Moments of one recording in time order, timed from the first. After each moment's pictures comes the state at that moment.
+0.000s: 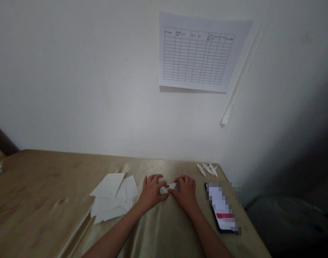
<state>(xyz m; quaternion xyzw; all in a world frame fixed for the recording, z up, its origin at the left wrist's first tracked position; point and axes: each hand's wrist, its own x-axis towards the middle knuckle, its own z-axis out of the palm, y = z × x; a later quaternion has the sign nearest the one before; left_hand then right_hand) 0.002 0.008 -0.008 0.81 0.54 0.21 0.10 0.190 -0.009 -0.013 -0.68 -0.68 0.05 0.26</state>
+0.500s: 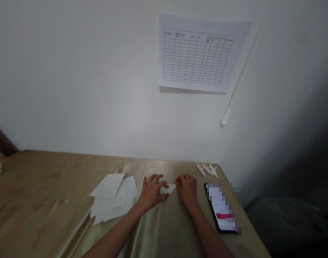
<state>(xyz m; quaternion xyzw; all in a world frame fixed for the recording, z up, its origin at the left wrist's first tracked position) 0.002 0.011 -0.012 0.81 0.54 0.19 0.11 0.197 0.008 -0.018 -0.70 -0.68 0.03 0.23</state>
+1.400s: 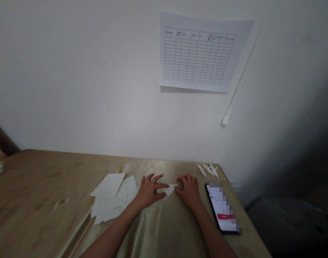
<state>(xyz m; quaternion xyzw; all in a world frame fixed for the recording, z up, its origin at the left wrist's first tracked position) -0.016 0.015 0.000 0.83 0.53 0.13 0.14 0.208 0.001 -0.014 -0.67 -0.70 0.06 0.24</state>
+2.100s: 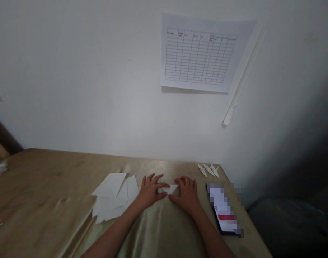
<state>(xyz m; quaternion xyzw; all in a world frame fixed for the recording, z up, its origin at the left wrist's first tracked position) -0.011 0.011 0.003 0.82 0.55 0.12 0.13 0.196 -0.014 -0.015 -0.64 -0.72 0.08 0.24</state>
